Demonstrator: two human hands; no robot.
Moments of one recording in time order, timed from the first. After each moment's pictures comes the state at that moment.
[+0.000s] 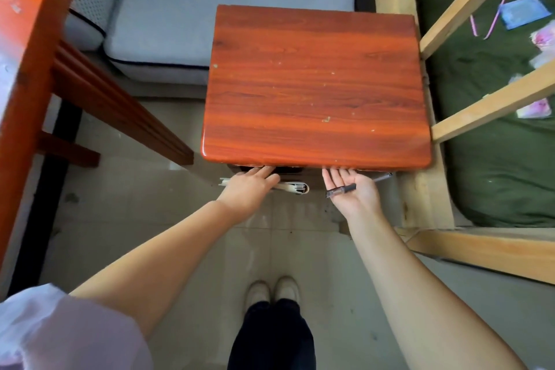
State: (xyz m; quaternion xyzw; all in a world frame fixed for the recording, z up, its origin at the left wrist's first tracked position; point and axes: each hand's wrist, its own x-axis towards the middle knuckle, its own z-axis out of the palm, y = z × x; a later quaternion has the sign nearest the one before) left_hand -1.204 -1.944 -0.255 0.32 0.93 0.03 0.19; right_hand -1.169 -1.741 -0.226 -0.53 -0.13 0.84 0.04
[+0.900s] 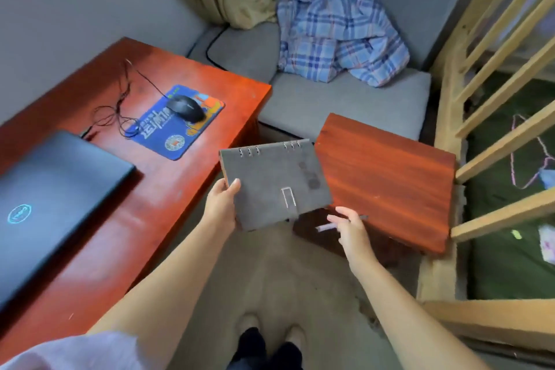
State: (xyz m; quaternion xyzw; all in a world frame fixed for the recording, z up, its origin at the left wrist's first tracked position) left_hand -1.099 -2.082 -0.026 -0.35 0.53 0.77 -0.02; right_hand -1.102 -1.841 -0.050 -0.22 -0.74 0.60 -0.20
